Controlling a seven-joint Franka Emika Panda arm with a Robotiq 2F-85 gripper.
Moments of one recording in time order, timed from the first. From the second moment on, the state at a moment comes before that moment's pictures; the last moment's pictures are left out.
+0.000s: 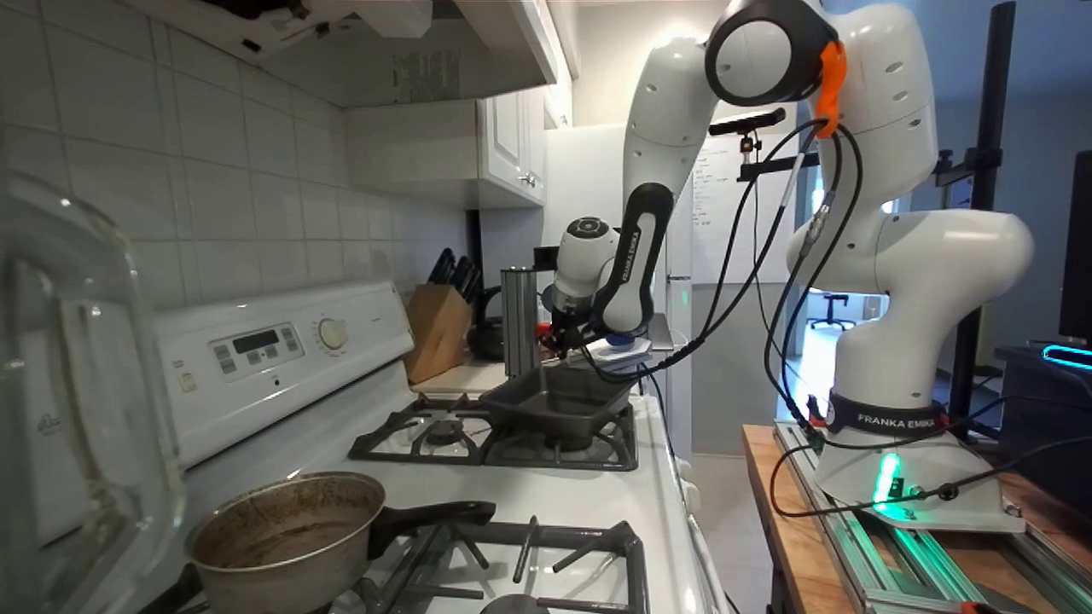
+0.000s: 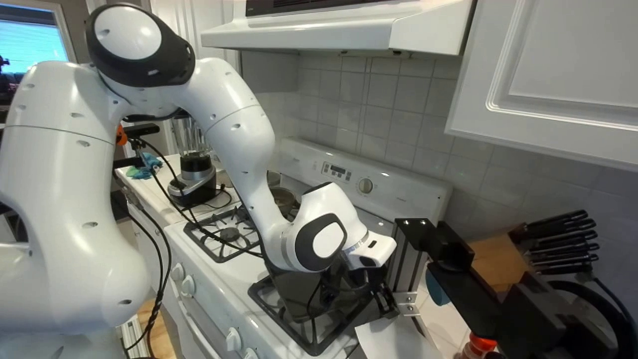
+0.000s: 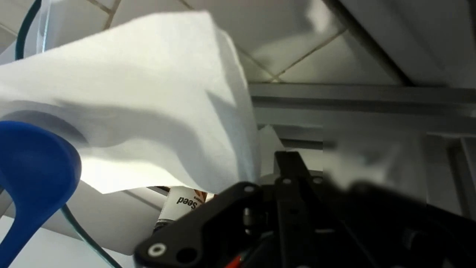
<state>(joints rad) -2.22 -0.57 1.90 -2.52 -0.23 3.18 0.80</state>
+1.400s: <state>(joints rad) -2.20 -0.71 1.98 -2.50 0.19 3.17 0.66</state>
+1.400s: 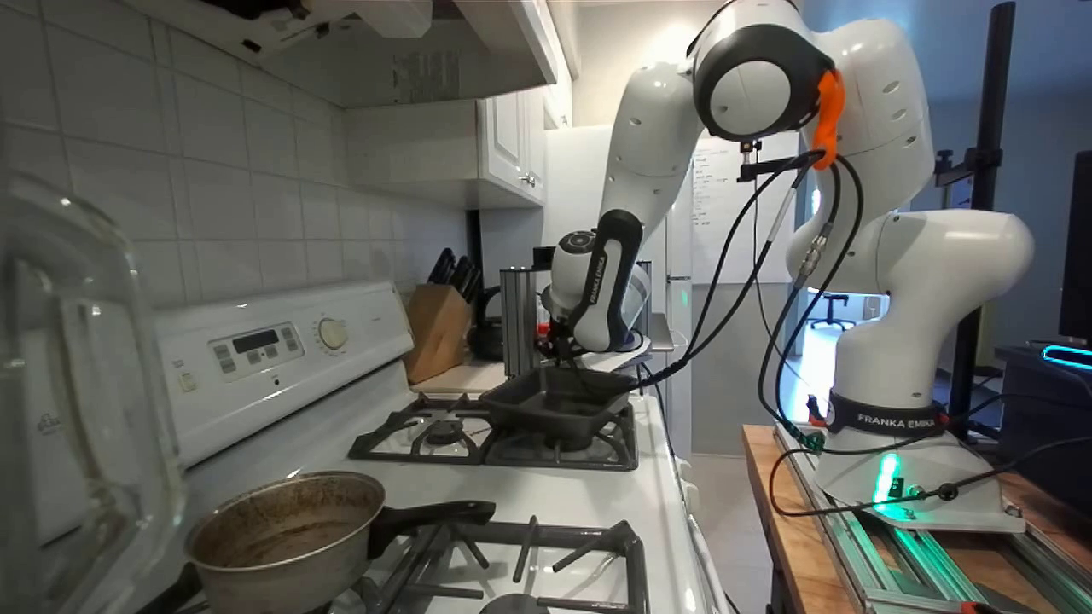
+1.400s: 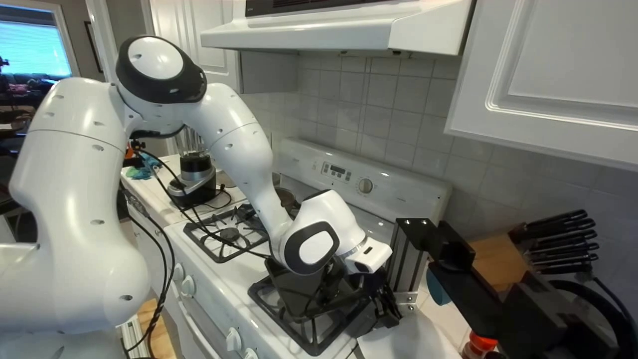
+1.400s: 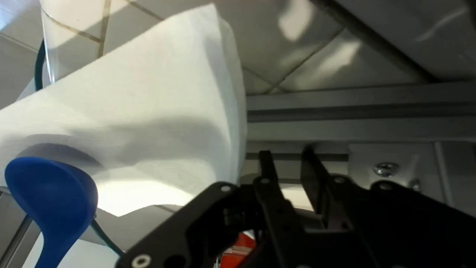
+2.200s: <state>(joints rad) -2.13 -0.46 1.92 -2.52 0.18 3.06 0.30</state>
